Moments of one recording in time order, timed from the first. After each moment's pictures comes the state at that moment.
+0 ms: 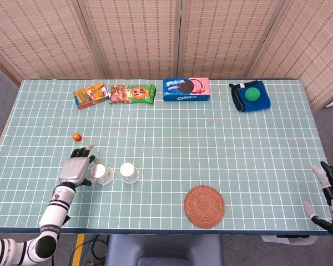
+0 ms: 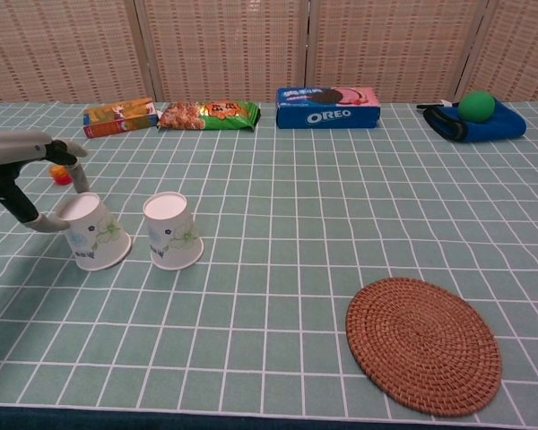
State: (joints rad) left arm -0.75 -1.29 -0.10 -1.88 0.60 1.16 0.61; right arm -0.08 -0.90 0.00 -1.82 -1.67 1.66 0.00
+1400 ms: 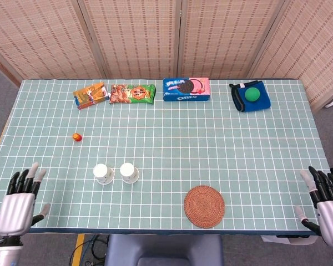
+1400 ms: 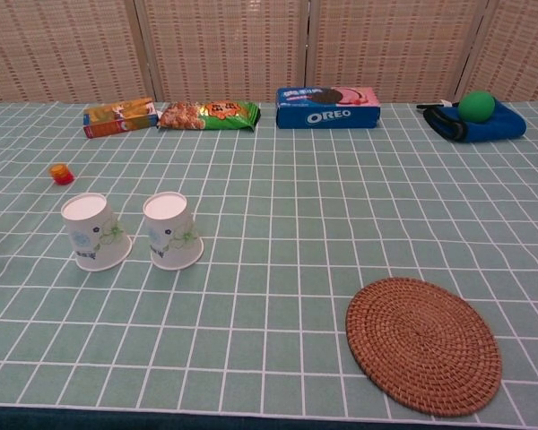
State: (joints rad) left arm -0.26 -1.15 0.26 -2.02 1.36 1.81 0.56; right arm -0.09 -0.97 -0.02 -1.85 -1.68 1.64 -0.18
